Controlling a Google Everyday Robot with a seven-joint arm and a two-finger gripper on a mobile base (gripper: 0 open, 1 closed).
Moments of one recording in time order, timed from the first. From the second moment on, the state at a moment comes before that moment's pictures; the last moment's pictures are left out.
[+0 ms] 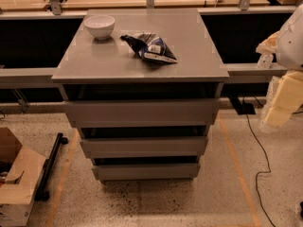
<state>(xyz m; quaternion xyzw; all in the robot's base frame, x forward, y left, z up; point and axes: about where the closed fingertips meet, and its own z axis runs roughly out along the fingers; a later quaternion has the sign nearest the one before) 0.438 -0.217 0.976 -0.60 0.78 -0.03 0.16</state>
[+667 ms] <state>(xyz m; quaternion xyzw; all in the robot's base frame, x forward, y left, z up) 0.440 -0.216 0.965 -0.61 0.78 -0.04 0.18</state>
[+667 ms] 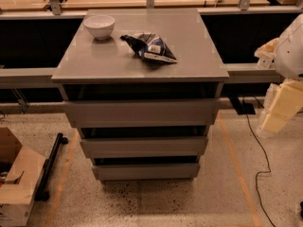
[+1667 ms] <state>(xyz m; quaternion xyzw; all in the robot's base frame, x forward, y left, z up) 0.445 -0.208 0.913 -0.60 0.77 -0.03 0.21</state>
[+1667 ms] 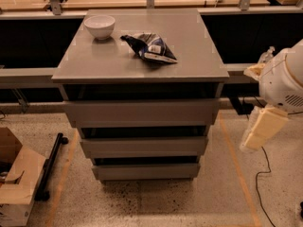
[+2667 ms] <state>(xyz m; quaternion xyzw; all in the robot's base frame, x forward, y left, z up) 0.514 -0.160 0.708 -0.59 0.78 0.03 0.23</state>
